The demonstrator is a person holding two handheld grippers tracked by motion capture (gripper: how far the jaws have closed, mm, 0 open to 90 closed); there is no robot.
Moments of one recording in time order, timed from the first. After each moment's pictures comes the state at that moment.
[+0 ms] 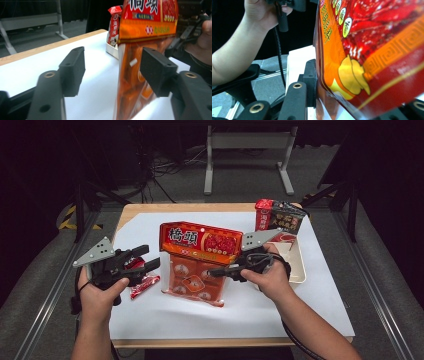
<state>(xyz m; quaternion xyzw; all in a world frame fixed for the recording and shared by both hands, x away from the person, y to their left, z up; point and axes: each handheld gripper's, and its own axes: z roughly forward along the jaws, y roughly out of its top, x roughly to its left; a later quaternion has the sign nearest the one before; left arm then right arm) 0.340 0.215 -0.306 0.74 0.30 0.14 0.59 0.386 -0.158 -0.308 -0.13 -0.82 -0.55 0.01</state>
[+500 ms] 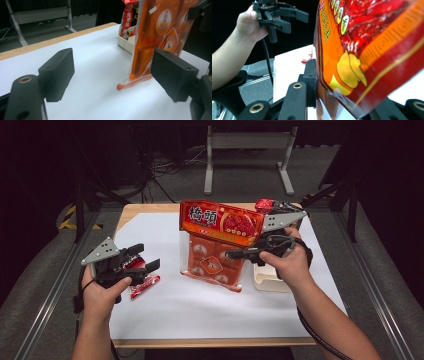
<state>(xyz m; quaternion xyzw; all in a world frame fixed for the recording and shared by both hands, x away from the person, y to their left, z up) 0.354 0.219 -0.322 0.74 0.33 0.16 0.56 0.400 -0.196 -0.273 -0.18 -0.82 -0.55 -0.03</state>
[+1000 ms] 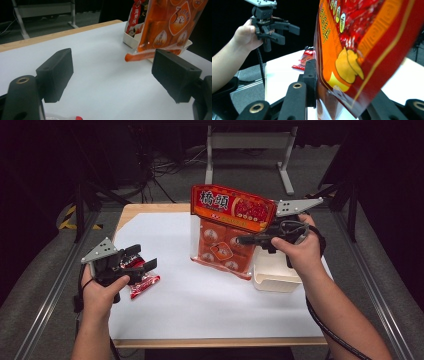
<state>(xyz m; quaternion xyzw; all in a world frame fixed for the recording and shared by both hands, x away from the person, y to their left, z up) 0.362 0.228 -0.333 0.74 0.35 0.15 0.56 0.413 -0.220 -0.247 -0.19 -0.81 -0.55 -0.06</state>
